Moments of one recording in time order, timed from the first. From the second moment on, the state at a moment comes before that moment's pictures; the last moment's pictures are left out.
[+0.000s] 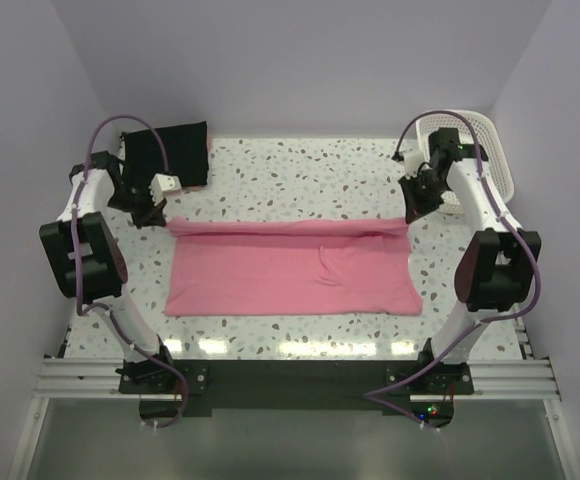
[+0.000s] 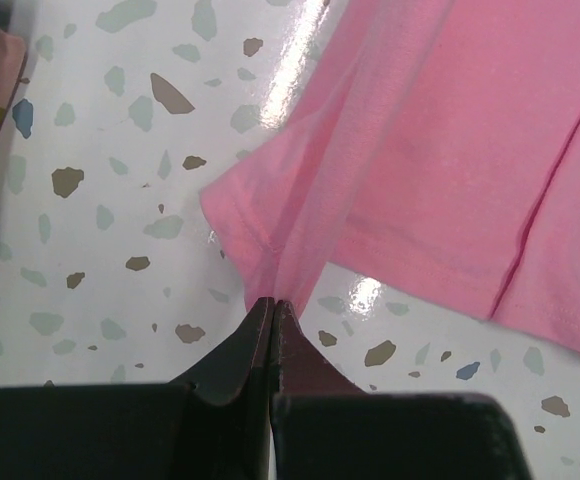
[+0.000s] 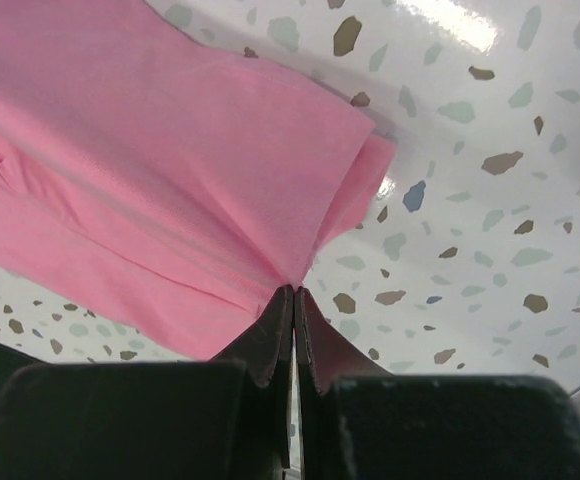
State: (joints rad) left arm 0.31 1.89 1.50 -1.07 0.65 1.41; right arm -0.02 1.81 1.64 -1.13 -0.23 -0.40
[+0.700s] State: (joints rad) left arm 0.32 1.83 1.24 -0.98 0.58 1.50; right arm -0.02 1.77 1.29 -1.00 -0.23 -0.37
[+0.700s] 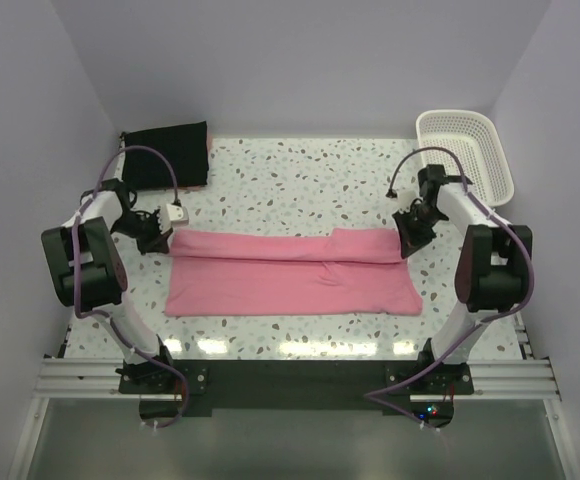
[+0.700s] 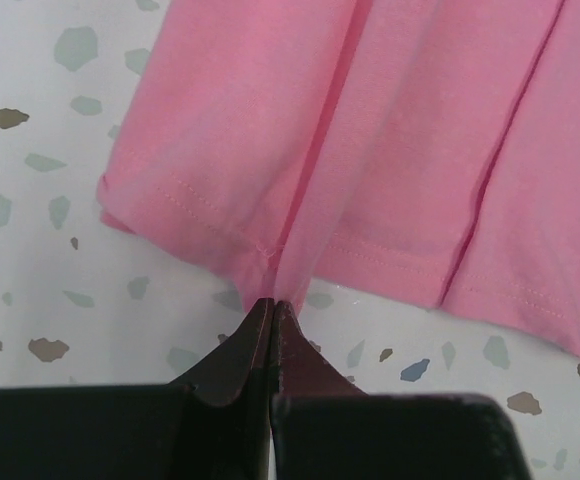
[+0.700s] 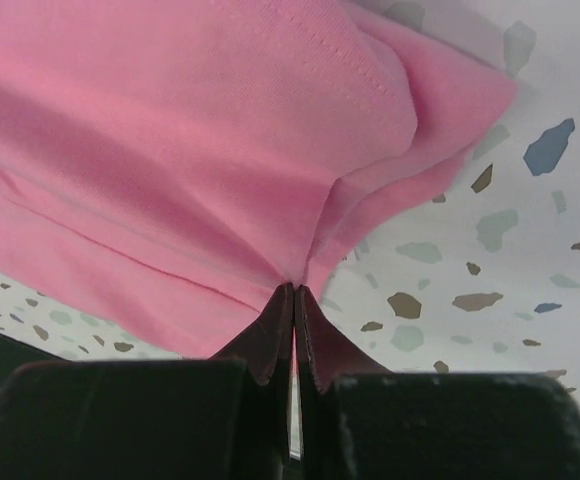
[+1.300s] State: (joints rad) left arm 0.29 1.79 1.22 -0.95 0.54 1.47; right arm -0.02 1.83 1.37 -0.98 -0.22 -0.38
